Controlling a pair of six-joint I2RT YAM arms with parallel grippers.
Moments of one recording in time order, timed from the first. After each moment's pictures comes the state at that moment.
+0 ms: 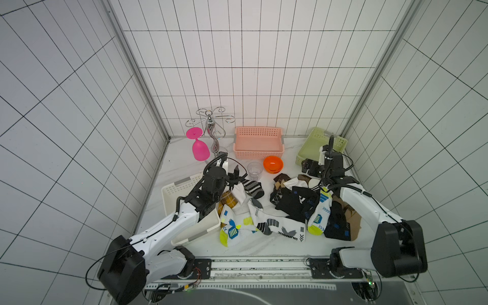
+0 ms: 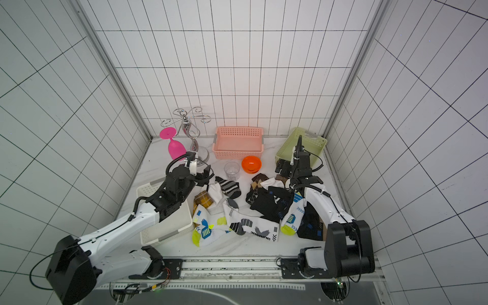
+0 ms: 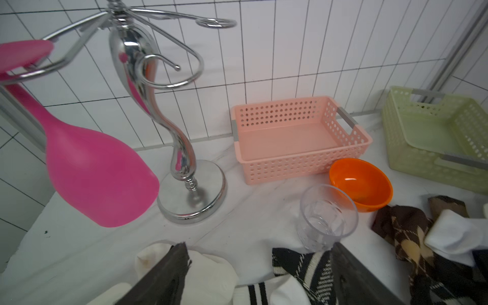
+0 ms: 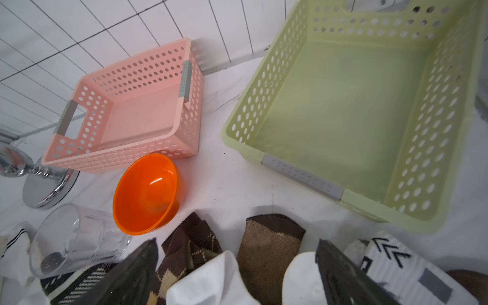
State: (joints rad) left arm -0.64 1.16 0.78 0.01 -0.36 -0.15; right arm 0.13 1.35 0.89 -0.17 -0.03 0.35
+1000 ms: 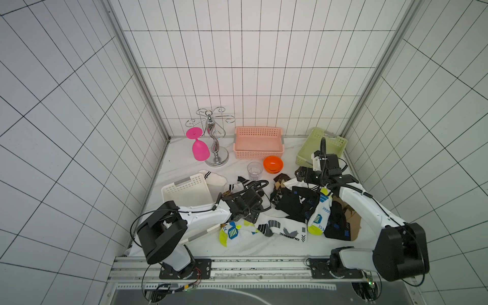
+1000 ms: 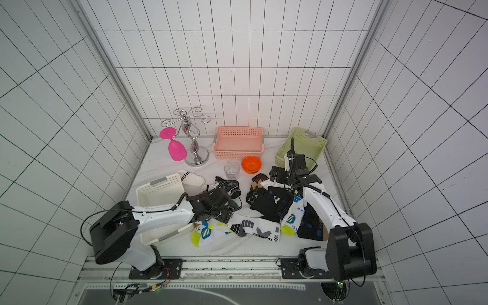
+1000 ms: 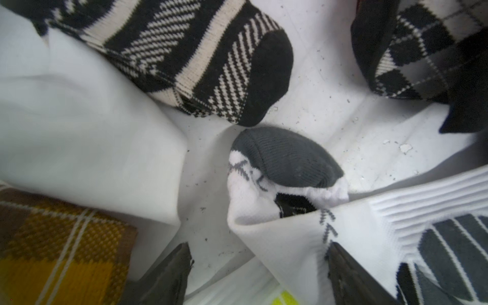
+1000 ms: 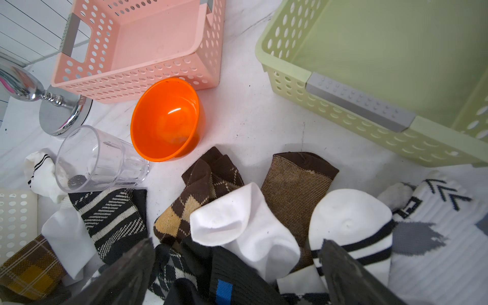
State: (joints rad) left arm -0.92 1.55 0.83 -0.38 -0.16 -0.42; right arm 0.18 1.32 0.92 -0.40 -0.13 0.31
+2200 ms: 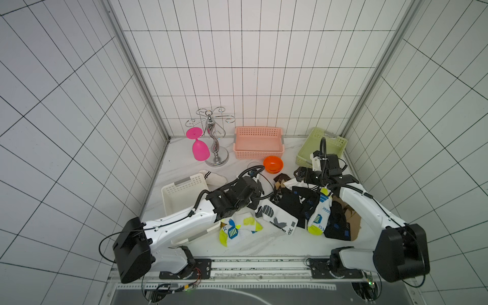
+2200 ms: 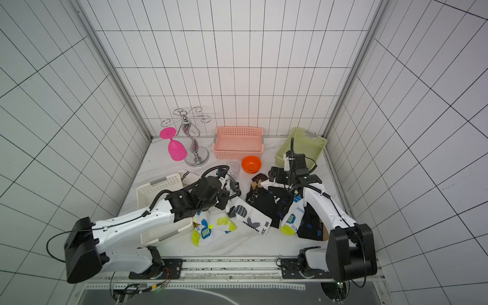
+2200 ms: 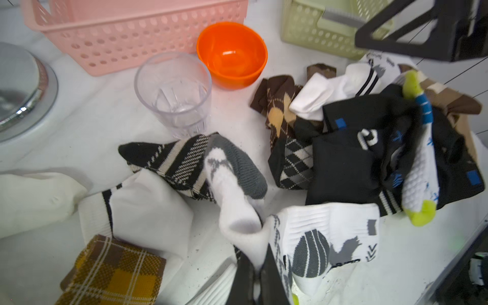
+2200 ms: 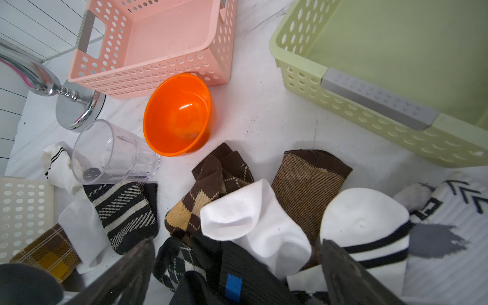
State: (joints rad) left arm -0.93 1.29 1.00 -0.42 -0.18 -0.42; right arm 0.18 1.32 0.92 -0.40 -0.18 0.31
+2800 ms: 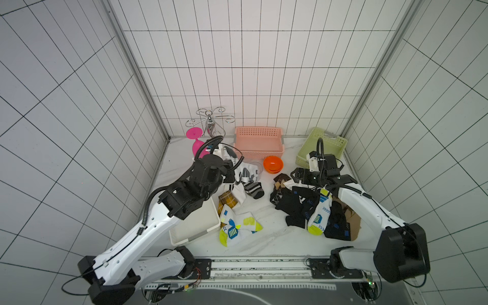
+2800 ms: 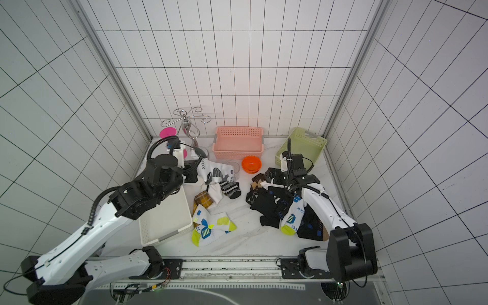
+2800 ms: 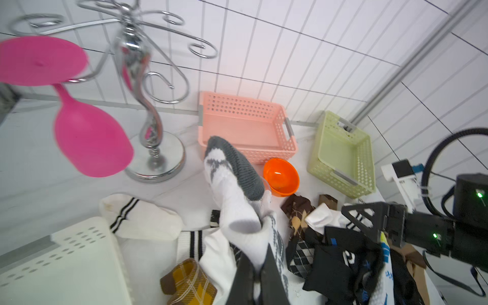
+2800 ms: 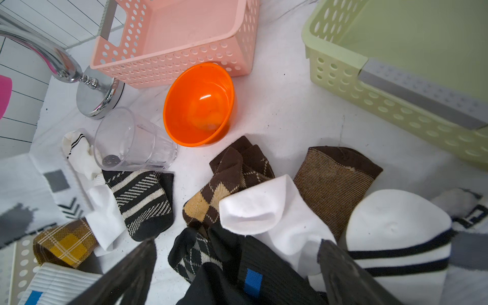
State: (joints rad) left arm -0.70 1.04 1.29 -0.70 -0.35 -0.55; right arm 0.22 1.32 0.92 -0.40 -0.22 0.31
